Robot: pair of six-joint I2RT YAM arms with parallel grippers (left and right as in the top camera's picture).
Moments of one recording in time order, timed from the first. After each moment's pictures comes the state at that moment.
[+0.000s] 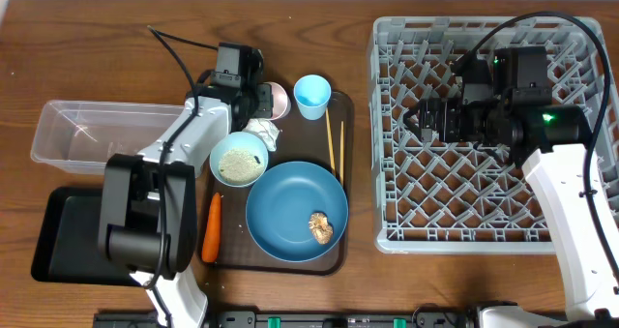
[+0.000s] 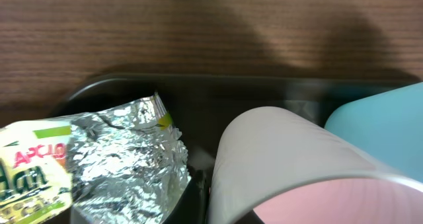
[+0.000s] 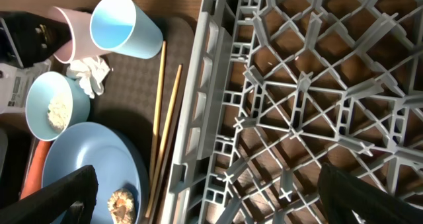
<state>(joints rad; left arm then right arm) -0.18 1.90 1.26 -0.37 0.09 -0.18 0.09 1.43 1.30 -0.90 -0.36 0.11</state>
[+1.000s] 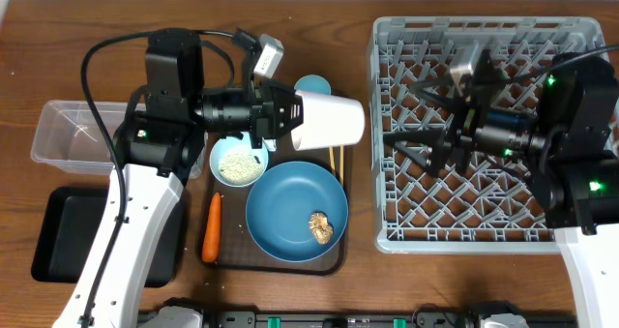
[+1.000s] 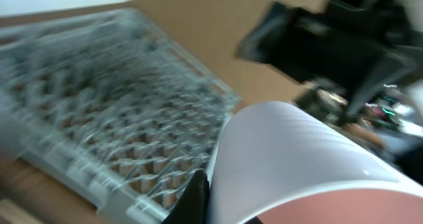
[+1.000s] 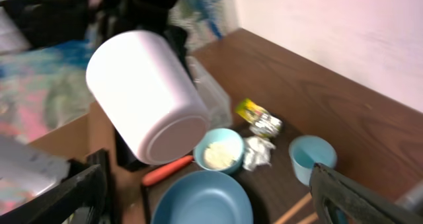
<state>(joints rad) -0.18 1.33 1.26 -0.43 1.27 -0.15 0.11 1.16 1.31 -0.67 -1.05 -0.17</state>
